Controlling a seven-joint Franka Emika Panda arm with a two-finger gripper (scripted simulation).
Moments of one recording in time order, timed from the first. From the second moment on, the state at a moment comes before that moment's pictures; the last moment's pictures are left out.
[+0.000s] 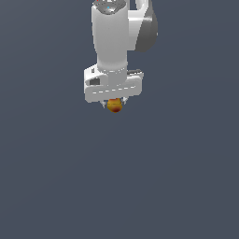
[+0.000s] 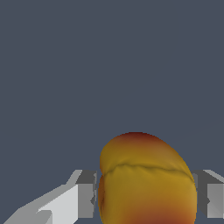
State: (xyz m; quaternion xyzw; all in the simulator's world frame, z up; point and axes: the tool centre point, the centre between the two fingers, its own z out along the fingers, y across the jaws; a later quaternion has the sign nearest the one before) arm -0.042 -0.021 0.273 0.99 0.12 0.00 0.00
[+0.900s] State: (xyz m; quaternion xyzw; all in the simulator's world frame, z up) arm -0.011 -0.008 0.430 0.99 0.12 0.00 0.00
